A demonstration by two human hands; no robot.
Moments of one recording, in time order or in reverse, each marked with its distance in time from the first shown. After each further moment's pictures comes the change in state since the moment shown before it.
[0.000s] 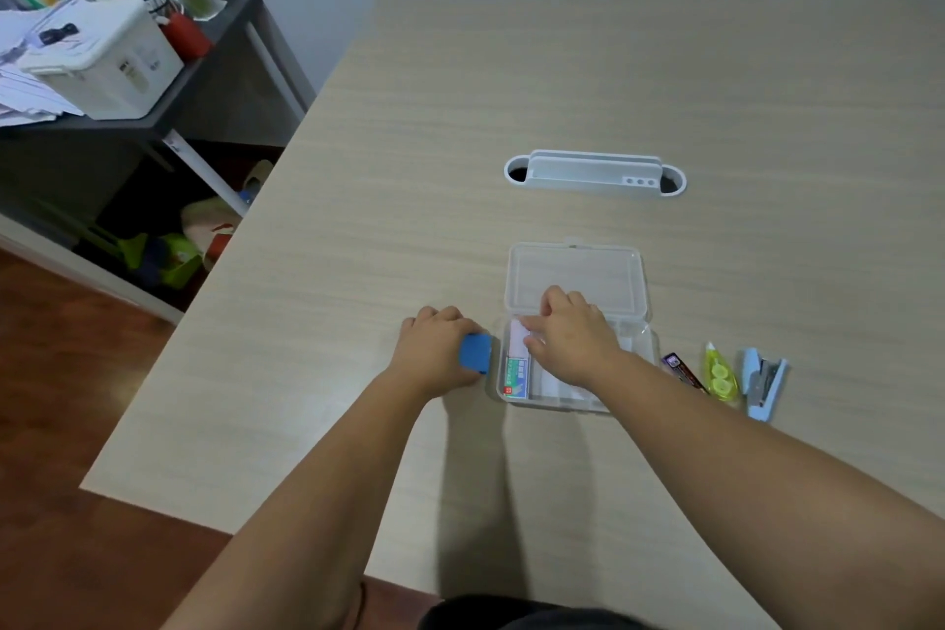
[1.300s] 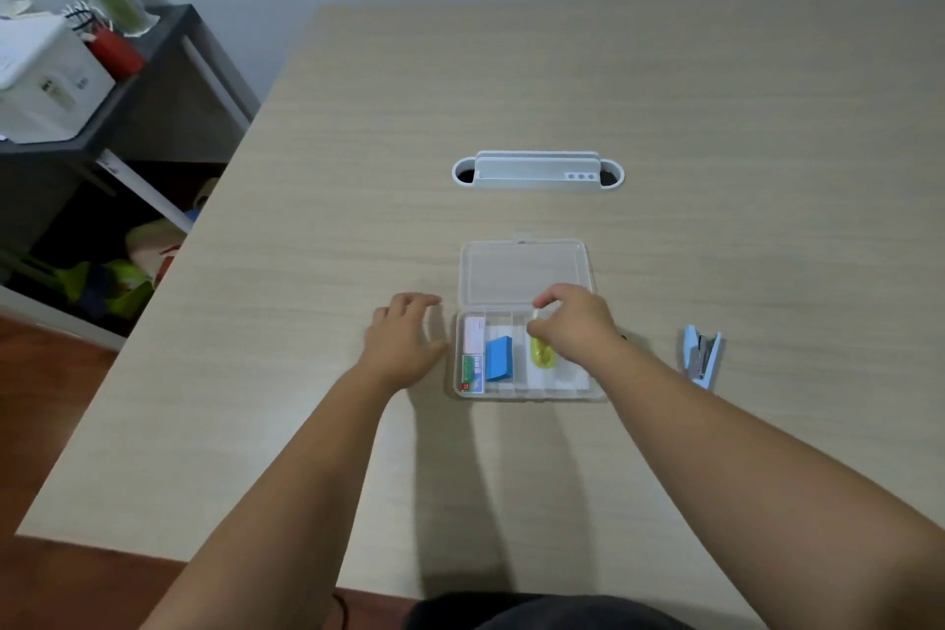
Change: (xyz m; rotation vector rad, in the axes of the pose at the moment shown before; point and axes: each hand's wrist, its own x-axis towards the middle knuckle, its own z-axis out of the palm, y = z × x) left_hand 0.010 0.014 0.005 -0.297 0.060 -0.131; right_hand -0.038 0.029 -0.032 0.766 0.105 0.525
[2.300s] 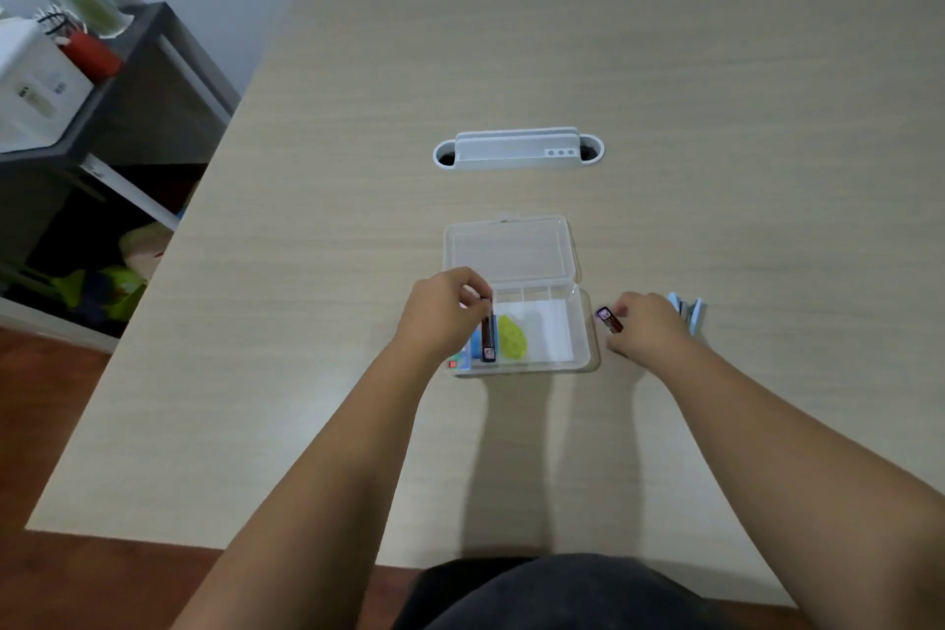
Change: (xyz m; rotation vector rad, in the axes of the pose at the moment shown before) left_hand -0.022 0.080 -0.004 -0.393 0.022 0.036; right_hand 0.001 0.093 -0.045 -0.384 0.046 0.102
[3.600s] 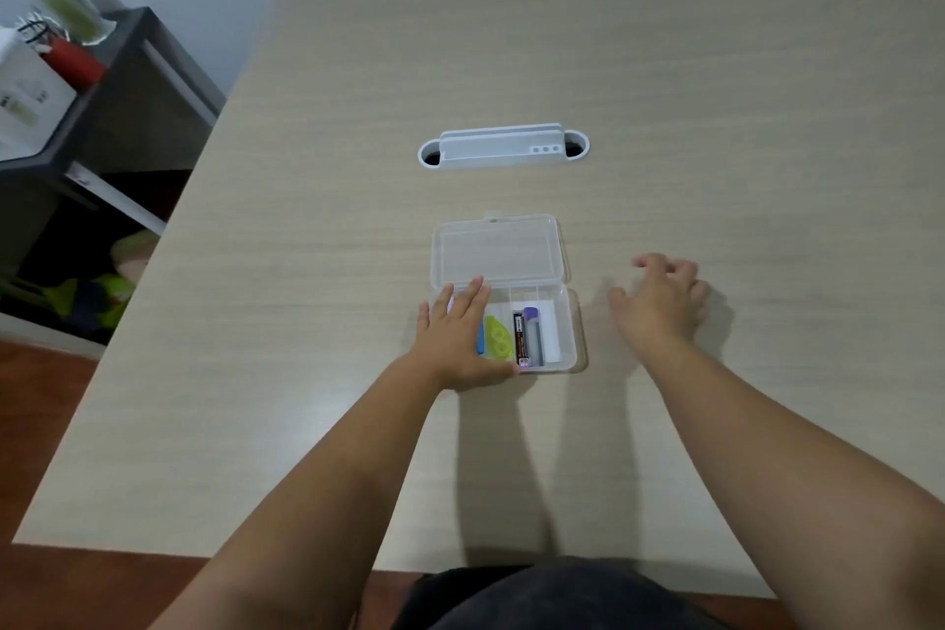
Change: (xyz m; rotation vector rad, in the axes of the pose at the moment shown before) left_hand 0.006 -0.034 0.047 0.579 -0.293 0.184; right_hand 0.003 0.007 -0.007 0.183 0.384 0.160
